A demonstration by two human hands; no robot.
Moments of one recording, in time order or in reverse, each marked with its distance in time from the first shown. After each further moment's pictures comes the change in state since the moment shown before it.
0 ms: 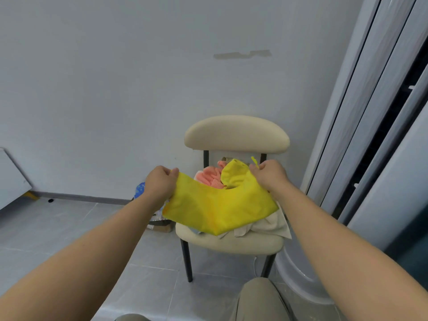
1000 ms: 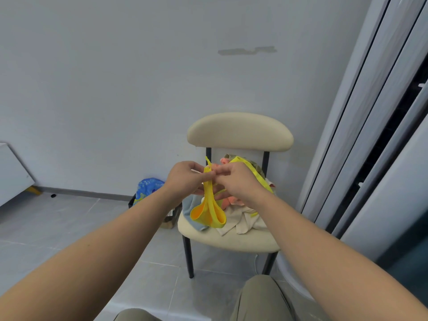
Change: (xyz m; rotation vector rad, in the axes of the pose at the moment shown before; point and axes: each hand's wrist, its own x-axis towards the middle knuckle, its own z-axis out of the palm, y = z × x) left_hand -0.041 0.039 0.010 -0.266 -0.377 0.047; right_hand -0.068 -0.067 0.034 0.549 -0.413 -0.121
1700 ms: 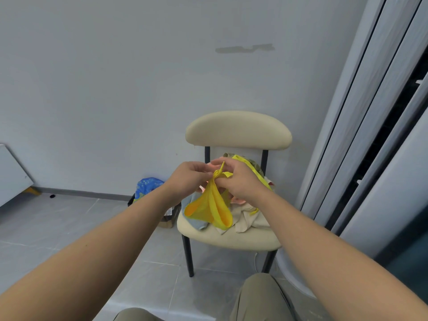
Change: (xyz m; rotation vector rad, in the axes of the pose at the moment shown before) left_hand 0.005 -0.002 0.001 0.064 -0.147 0.119; right_hand 0.007 0.019 -0.013 -0.126 0.018 -0.156
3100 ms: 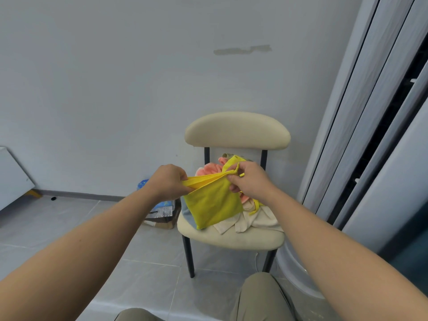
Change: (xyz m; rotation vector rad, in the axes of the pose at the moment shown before) left_hand 0.000 -0.016 -0.039 0.823 0.111 0.010; right_hand 0.007 0.025 -0.027 -0.188 0.100 0.084
